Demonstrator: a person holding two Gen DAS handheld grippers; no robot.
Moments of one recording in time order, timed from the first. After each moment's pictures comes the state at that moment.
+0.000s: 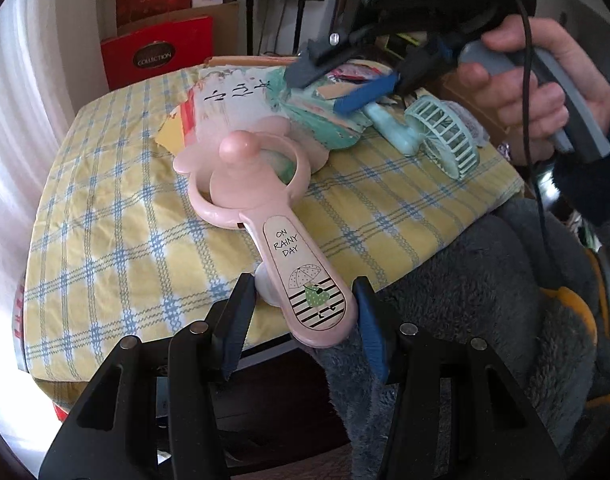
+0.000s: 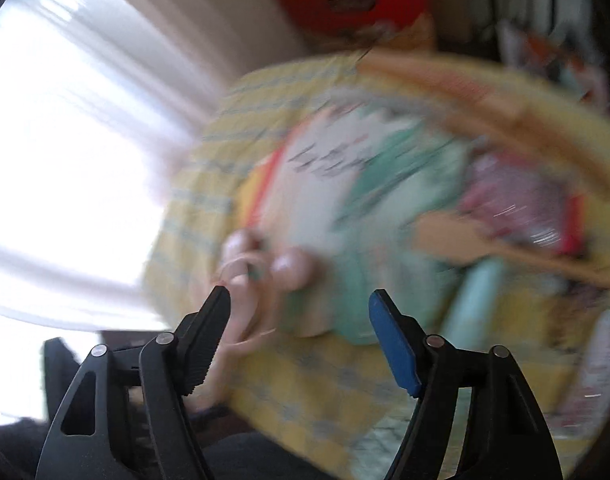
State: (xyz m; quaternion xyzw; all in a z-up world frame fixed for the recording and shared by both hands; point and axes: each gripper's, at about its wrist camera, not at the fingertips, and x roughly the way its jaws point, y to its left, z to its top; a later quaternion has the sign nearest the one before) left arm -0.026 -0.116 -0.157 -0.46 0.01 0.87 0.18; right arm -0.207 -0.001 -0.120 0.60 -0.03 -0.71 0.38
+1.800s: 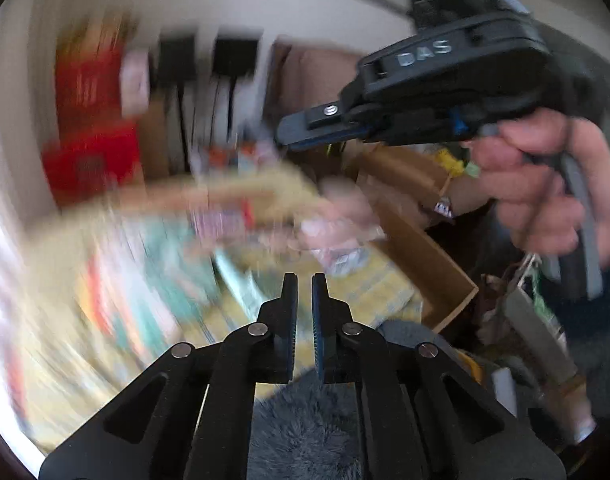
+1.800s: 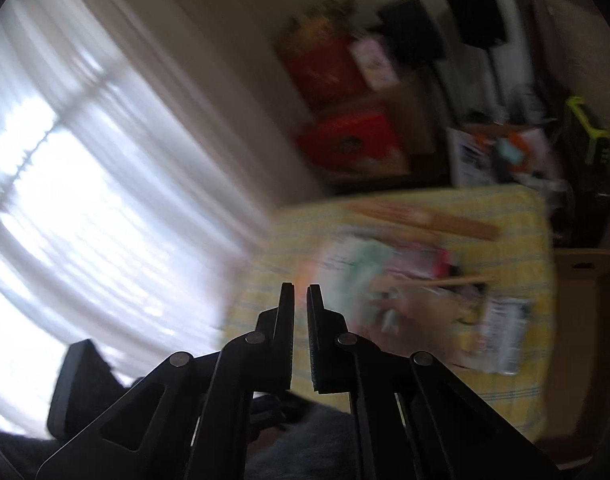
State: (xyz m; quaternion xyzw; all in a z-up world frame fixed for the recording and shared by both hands) left arm -0.041 0.015 -0.048 -0.38 -0.02 0.89 0.25; right arm -0.131 0.142 0.032 0.43 -0.11 -0.83 0.34
